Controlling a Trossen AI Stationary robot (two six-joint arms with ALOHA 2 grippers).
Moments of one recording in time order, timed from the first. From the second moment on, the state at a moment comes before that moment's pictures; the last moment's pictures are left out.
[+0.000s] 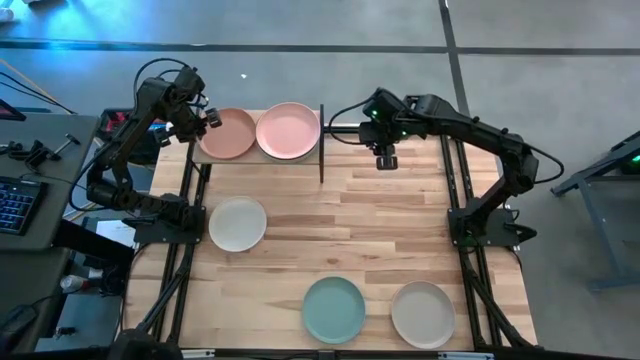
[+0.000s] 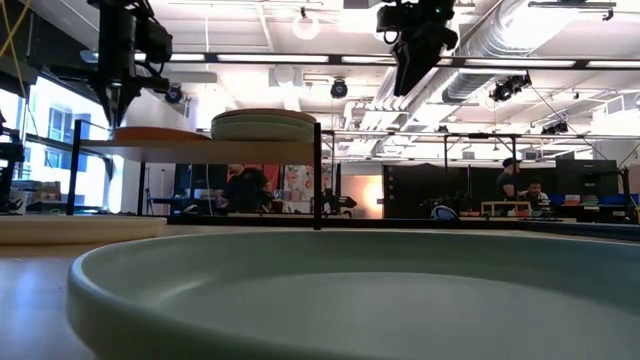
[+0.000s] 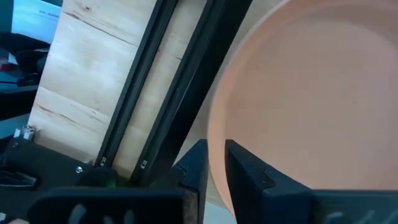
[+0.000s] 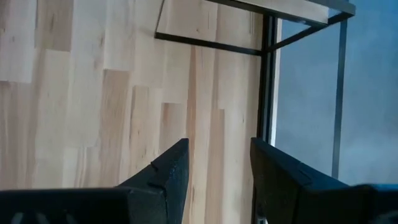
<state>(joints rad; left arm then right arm) 1.24 1.31 1.29 -1.43 -0.09 -0.76 -0.44 1.60 1.68 -1.17 0.10 -0.58</state>
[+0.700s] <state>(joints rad) 1.09 1.21 1.29 -1.43 0.09 -0.69 -0.46 1.60 1.68 -1.20 0.00 -0.46</state>
